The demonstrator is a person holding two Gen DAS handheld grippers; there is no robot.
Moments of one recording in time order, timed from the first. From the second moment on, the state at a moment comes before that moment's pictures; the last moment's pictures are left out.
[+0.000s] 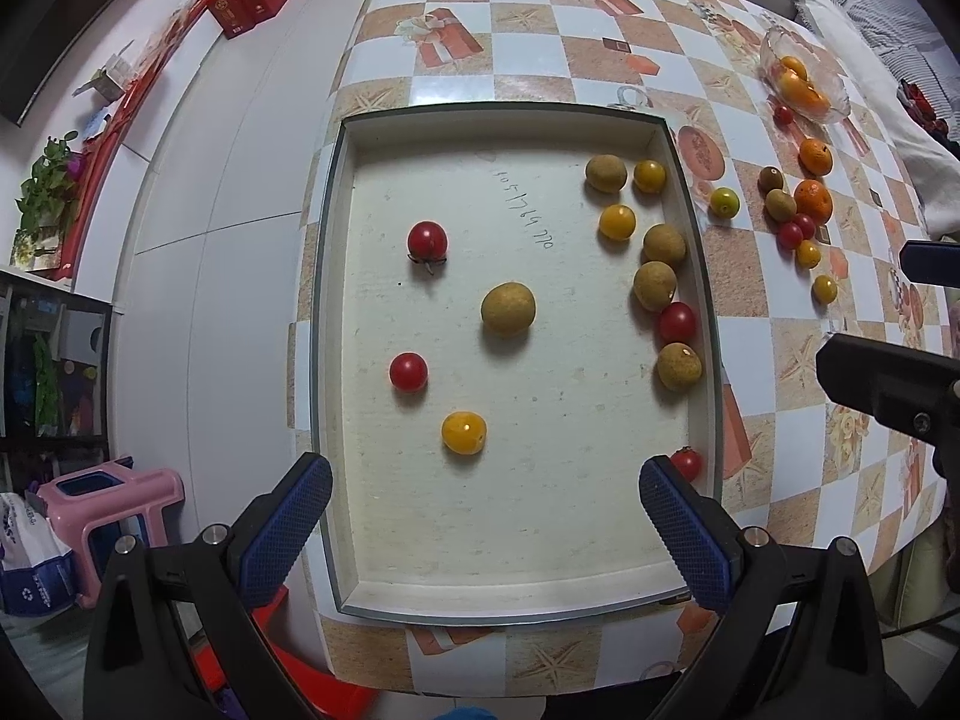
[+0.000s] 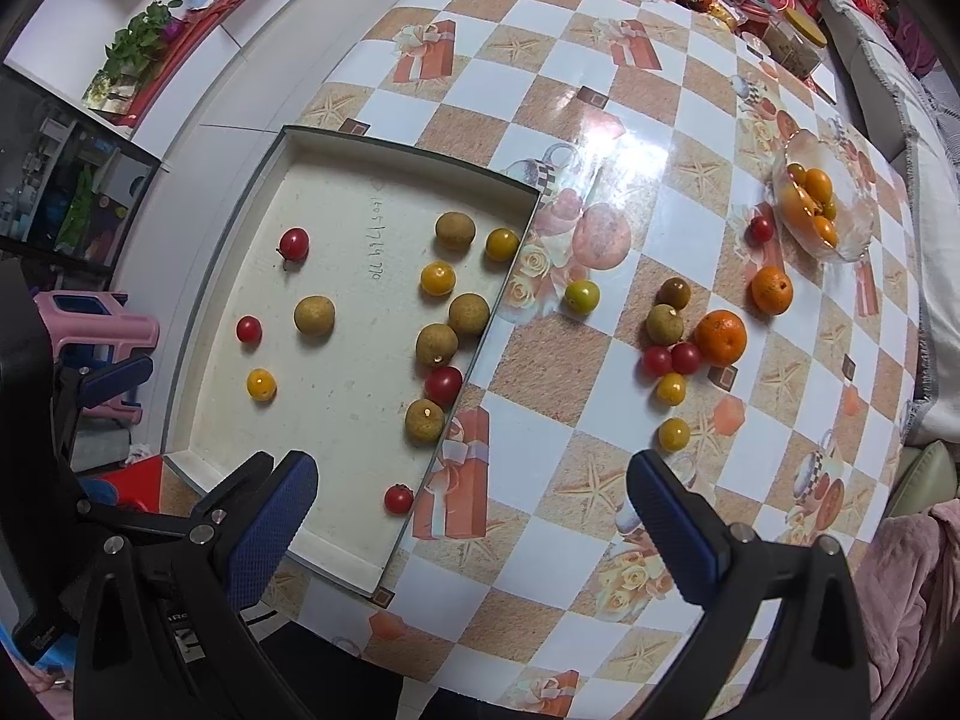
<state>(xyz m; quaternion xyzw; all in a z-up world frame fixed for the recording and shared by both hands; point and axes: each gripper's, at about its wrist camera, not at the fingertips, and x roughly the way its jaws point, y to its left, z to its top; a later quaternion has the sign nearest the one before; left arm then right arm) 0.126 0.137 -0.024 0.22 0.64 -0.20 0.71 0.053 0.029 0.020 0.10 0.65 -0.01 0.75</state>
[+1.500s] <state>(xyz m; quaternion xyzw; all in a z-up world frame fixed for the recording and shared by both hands) 0.115 0.138 -0.035 0.22 0.65 -0.18 0.70 0.046 0.036 0.017 0.09 0.66 -0.01 0.75</state>
